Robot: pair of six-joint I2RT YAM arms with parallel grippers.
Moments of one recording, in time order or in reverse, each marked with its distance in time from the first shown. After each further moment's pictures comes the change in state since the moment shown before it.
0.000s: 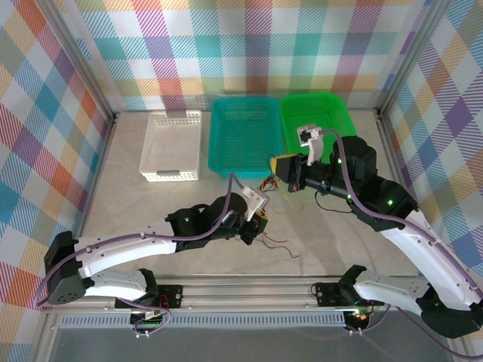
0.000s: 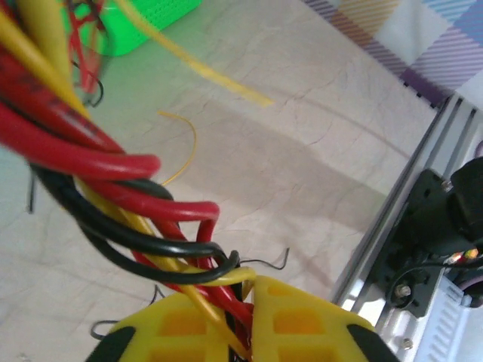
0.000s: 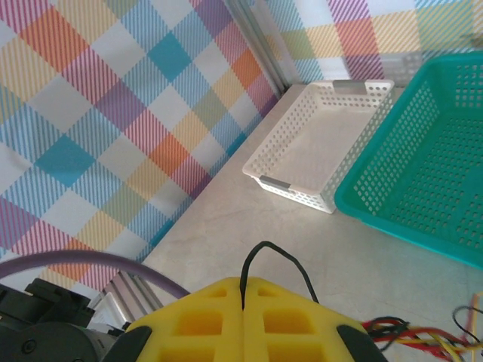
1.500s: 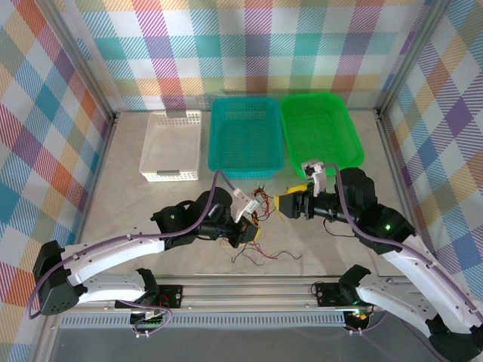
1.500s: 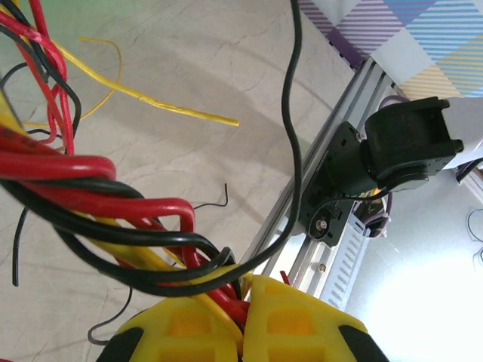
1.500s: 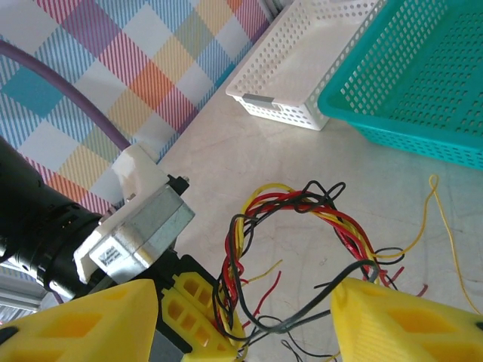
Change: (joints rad) left arm 0.113 -0.086 -0.044 -0.096 0.326 -0.042; right arm -0.068 -0.245 -0.396 0.039 -0.152 -0.023
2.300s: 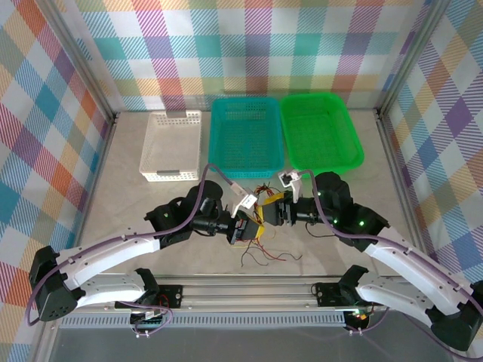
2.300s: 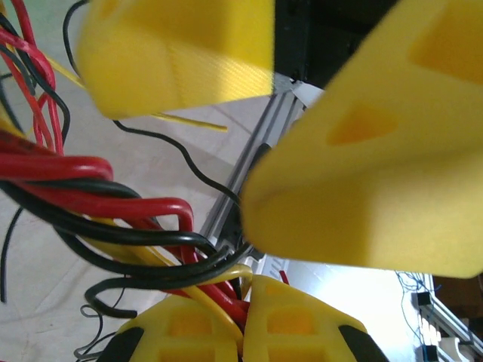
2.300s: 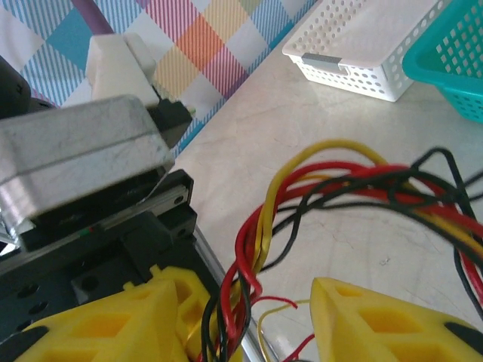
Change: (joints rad) left arm 0.062 -0.037 -0.023 0.138 0.232 -0.048; right arm 0.093 0.116 -0.121 0.241 -0.093 0.027
